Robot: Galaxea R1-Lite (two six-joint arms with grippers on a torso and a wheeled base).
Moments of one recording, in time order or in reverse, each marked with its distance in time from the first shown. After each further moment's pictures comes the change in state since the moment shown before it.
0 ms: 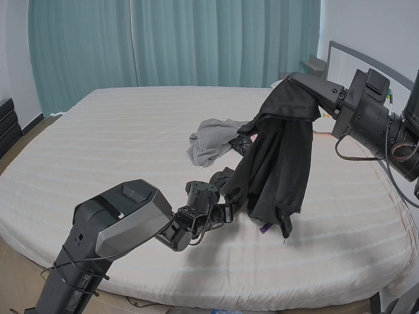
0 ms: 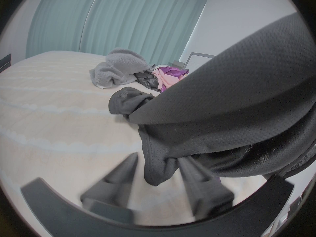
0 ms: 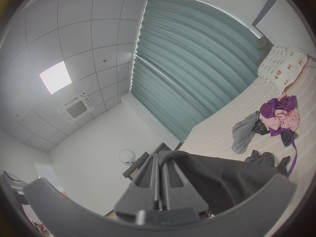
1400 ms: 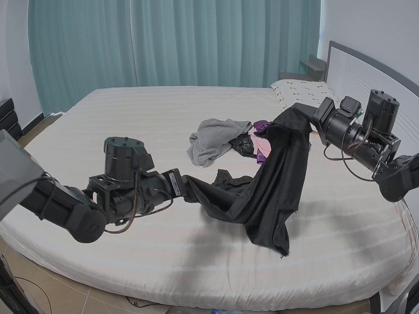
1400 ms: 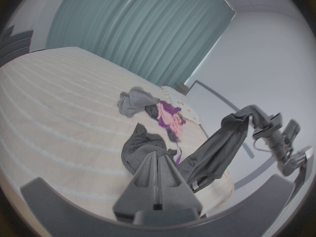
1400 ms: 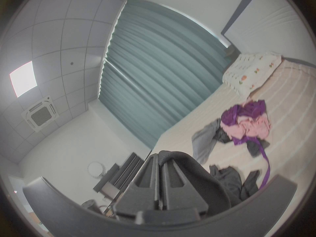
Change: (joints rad) left arm 0.079 -0.745 0.595 0.080 -0.030 -0.203; right arm -0.256 0.292 -0.065 -0.062 -0.038 0.009
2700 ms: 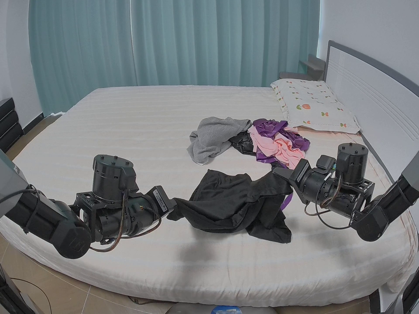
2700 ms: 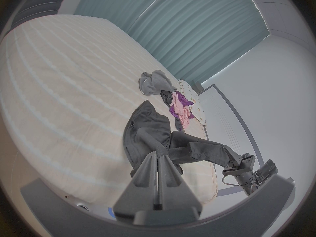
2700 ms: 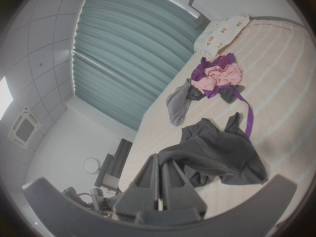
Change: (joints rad) left arm -0.003 -0.081 0.155 0.054 -0.012 -0.298; right arm 0.090 0.152 0.244 -0.113 -0.043 0.141
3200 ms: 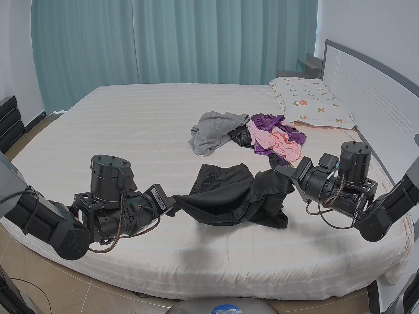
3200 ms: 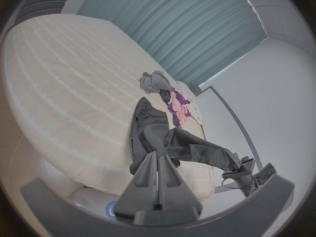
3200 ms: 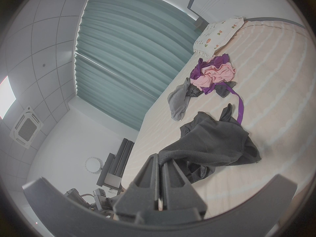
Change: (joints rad) left arm 0.001 -0.005 0.017 -0.038 0.007 -0.015; right arm 0.001 -0.024 0.010 0.001 -0.003 0.010
